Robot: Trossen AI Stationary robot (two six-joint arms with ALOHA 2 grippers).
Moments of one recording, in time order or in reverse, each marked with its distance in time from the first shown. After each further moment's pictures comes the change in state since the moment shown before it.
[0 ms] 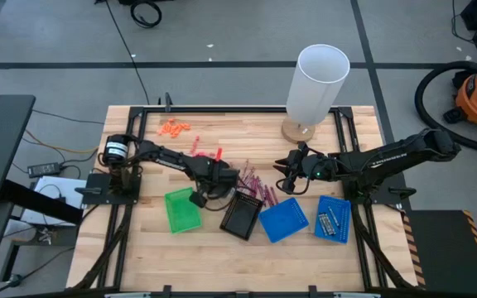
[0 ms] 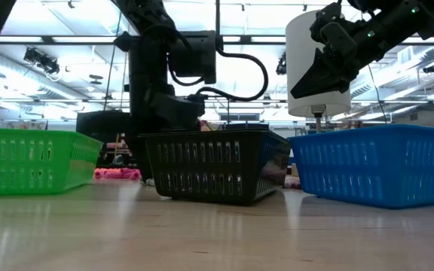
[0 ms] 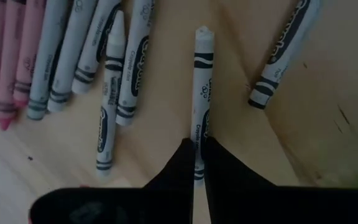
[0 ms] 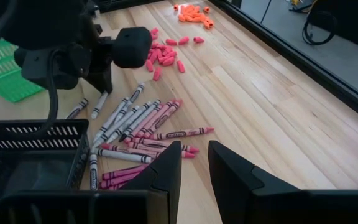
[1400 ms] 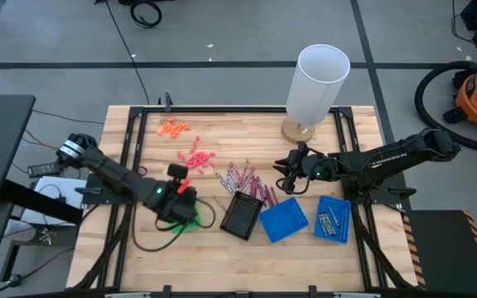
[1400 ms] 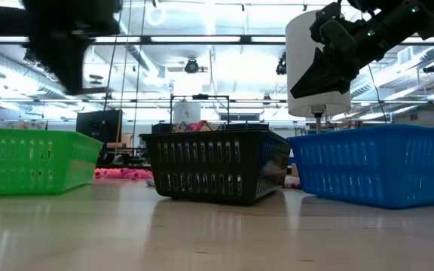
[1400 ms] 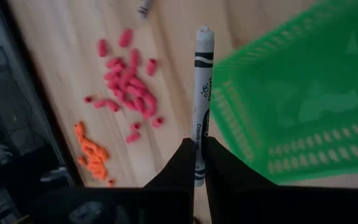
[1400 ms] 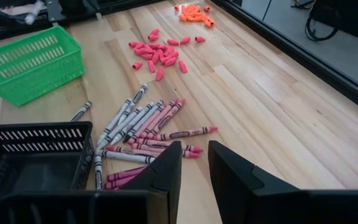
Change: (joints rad) left arm -0.465 -0.395 -0.040 -0.510 -0.330 -0.765; right arm 0.001 0.000 0.000 0.002 -0.008 0.027
